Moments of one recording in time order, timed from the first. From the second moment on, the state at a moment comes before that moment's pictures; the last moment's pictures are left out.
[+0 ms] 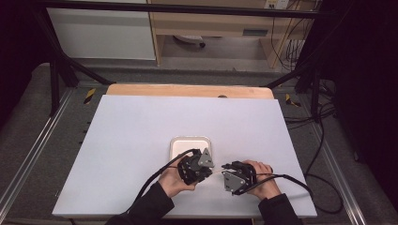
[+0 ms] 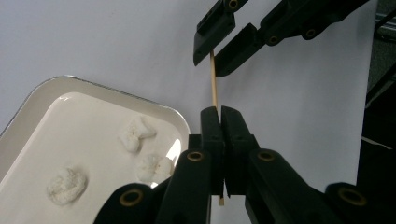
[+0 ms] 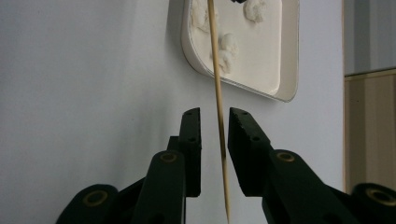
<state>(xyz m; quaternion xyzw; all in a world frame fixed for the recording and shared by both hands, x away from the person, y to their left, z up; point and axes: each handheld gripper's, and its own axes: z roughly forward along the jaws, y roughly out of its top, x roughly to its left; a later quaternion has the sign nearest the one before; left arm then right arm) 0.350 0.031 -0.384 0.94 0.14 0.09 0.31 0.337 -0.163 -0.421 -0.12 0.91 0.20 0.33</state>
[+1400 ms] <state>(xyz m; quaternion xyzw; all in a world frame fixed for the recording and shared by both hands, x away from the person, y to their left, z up) 0.366 0.041 -0.383 0.95 0.18 0.07 0.26 0.339 -0.161 -0.415 -0.15 0.92 0.16 0.34</state>
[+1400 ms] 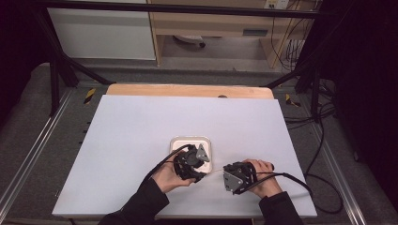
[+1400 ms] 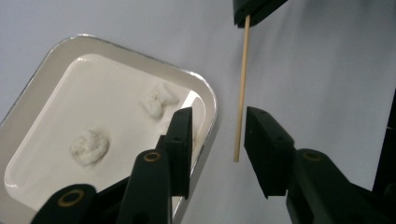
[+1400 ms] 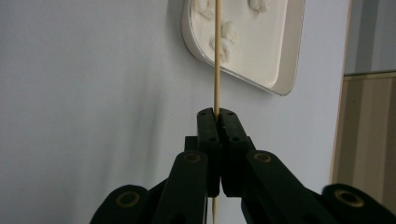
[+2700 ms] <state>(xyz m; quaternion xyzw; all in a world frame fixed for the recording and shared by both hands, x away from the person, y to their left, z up) 0.365 0.013 -0.392 0.97 0.13 0.07 0.19 0.338 -0.156 -0.414 -0.16 0.92 0.14 0.34</state>
